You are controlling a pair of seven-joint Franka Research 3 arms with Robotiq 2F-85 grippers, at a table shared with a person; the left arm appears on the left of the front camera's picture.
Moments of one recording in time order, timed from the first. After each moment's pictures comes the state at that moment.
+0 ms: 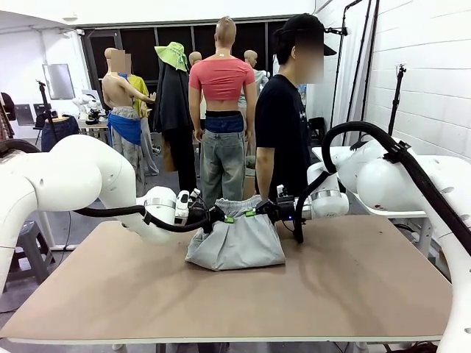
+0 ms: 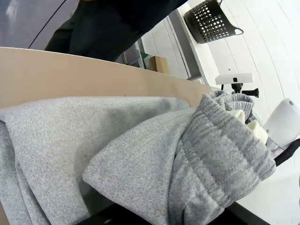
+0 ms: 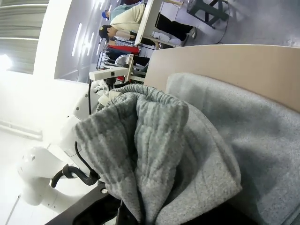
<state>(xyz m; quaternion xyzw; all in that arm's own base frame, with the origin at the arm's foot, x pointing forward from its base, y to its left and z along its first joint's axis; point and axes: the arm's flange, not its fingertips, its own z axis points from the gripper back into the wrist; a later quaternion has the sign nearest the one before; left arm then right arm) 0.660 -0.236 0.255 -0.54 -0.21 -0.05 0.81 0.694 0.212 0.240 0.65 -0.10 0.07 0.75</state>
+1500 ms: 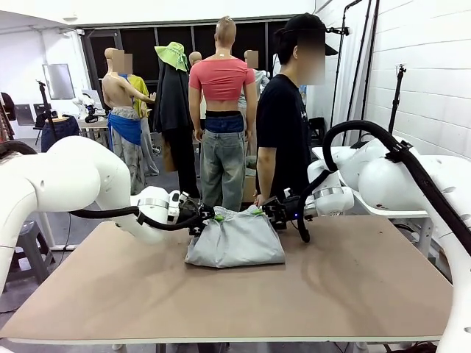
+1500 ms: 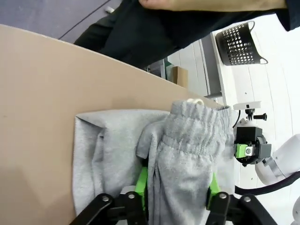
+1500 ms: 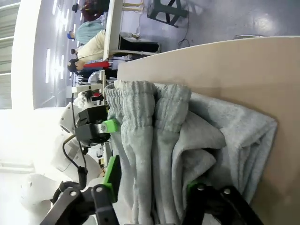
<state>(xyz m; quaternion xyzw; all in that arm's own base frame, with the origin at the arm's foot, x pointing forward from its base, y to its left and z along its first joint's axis) 0.675 -0.190 0.254 -0.52 -0.19 0.05 0.83 0.707 0.184 0.242 0.59 -0.07 -0.02 0.81</state>
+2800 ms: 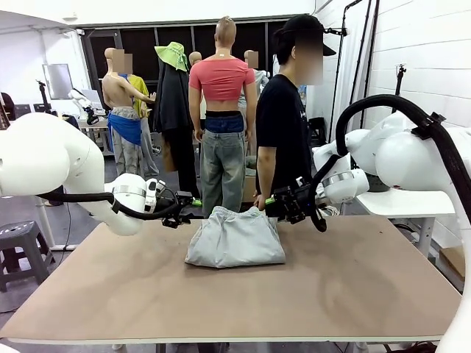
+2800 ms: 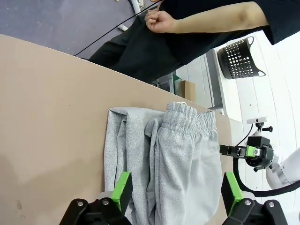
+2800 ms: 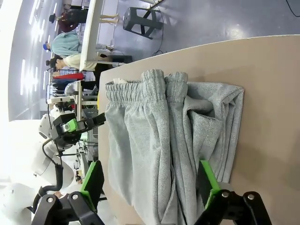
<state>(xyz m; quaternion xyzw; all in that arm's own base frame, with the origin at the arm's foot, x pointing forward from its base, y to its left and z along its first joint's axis) 0.641 -0.131 0.308 -0.49 -0.23 0.07 0.84 0.676 0.151 0.296 0.52 -0.11 -0.03 0.85</state>
